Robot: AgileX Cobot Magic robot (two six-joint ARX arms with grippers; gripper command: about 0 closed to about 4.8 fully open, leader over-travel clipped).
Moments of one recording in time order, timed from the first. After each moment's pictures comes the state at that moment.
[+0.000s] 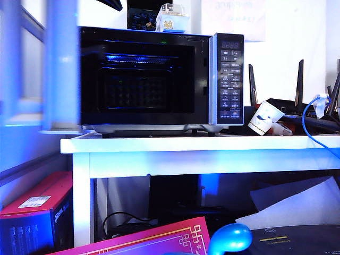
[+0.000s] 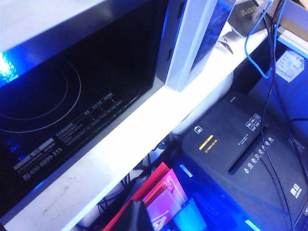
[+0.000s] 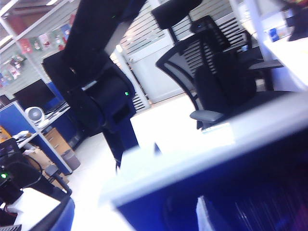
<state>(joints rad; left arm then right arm) -0.29 1.84 2.21 -1.00 0.40 0.17 0.54 1.74 1.47 0.52 -1.40 0.67</state>
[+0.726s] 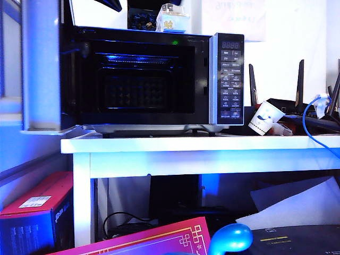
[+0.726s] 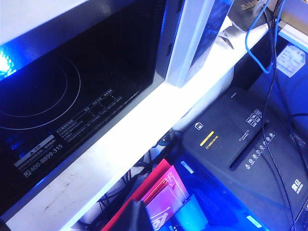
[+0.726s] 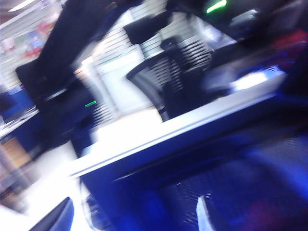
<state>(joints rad) -0.29 1.84 2.21 -1.01 0.40 0.18 0.43 1.74 1.47 0.54 -1.34 0.60</state>
